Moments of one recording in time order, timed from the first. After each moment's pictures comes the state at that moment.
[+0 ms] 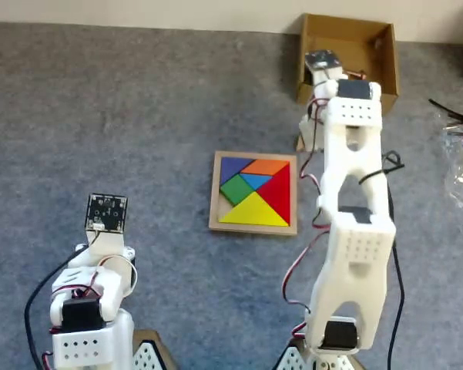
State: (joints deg) left arm -12.7 -103.6 93.1 70.7 -5.8; right arm -0.8 42.5 -45.8 87.5 19.0
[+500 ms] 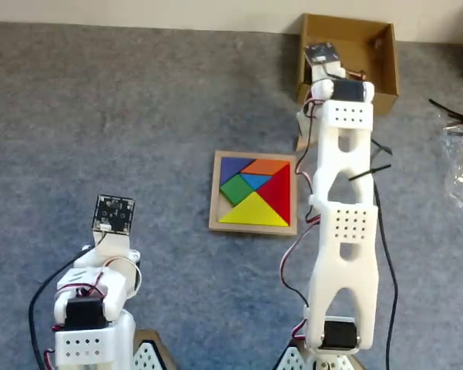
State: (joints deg) left arm -10.3 -103.7 94.9 70.7 -5.7; right arm -1.7 61.5 -75.5 91.6 18.3
